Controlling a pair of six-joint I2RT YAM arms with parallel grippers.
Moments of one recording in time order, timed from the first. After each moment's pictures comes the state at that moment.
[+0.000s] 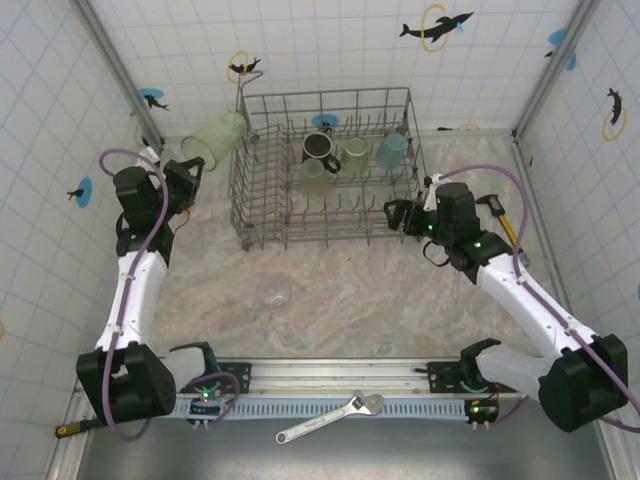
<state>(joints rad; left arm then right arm) 0.13 1.14 0.91 0.04 0.53 -1.04 0.43 1.11 0.83 -0.28 -0.10 0.48</state>
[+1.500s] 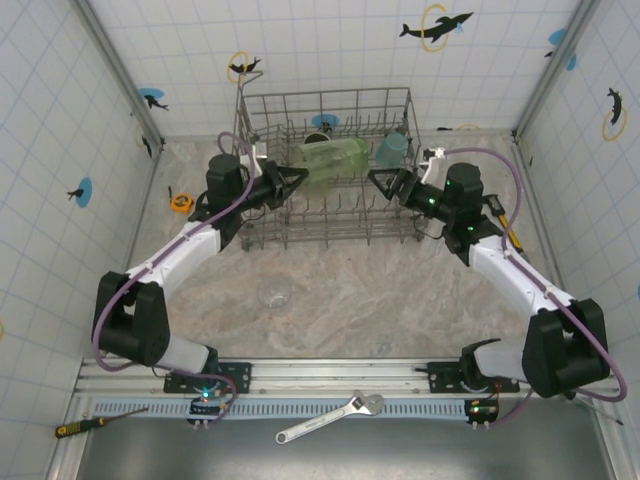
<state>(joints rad) -0.35 1.47 0.97 0.29 0.71 -1.20 0.32 1.29 0.85 0.28 -0.59 0.83</state>
